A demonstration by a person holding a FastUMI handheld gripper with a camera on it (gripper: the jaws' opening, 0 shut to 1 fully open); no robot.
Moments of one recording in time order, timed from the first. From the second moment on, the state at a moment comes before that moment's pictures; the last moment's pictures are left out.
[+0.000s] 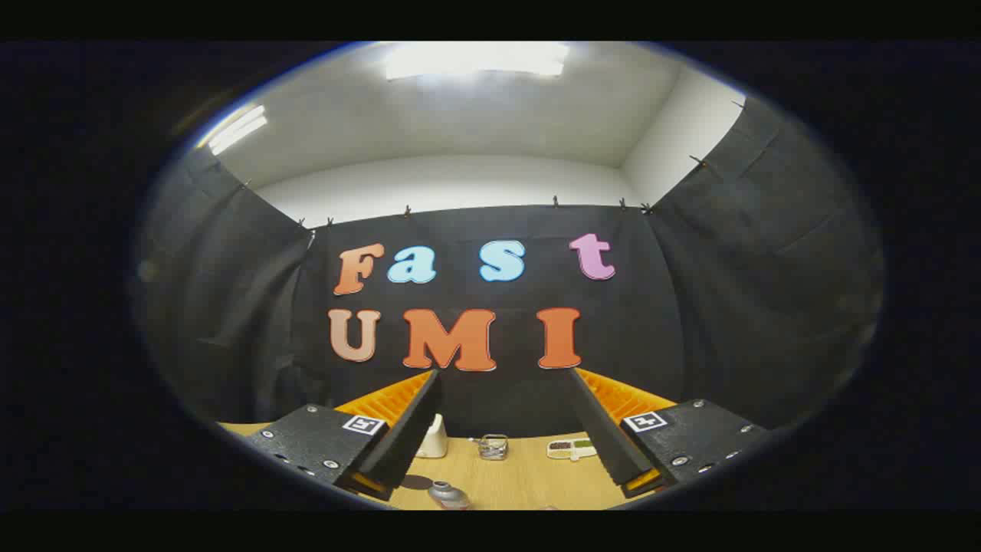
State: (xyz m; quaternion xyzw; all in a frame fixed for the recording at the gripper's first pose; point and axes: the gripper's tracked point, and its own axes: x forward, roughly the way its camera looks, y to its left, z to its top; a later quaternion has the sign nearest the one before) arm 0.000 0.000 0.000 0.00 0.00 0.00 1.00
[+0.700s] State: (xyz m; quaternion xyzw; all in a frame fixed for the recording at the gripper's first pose) arm 0.010 0.040 -0.036 -0.03 0.03 0.04 1.00
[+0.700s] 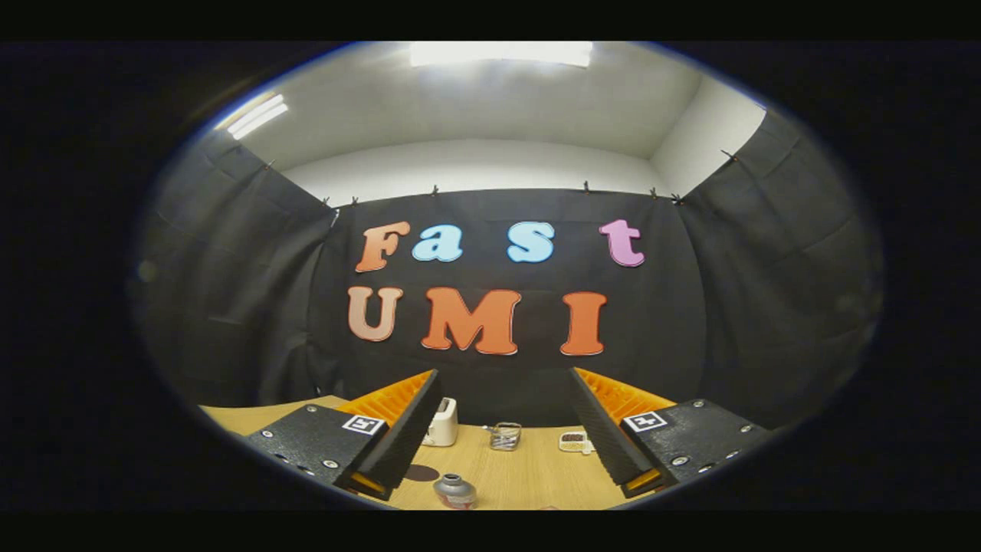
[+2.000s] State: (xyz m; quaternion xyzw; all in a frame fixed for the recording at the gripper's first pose) arm -0.024 0.088 -0.276 0.01 0.18 0.11 0.98
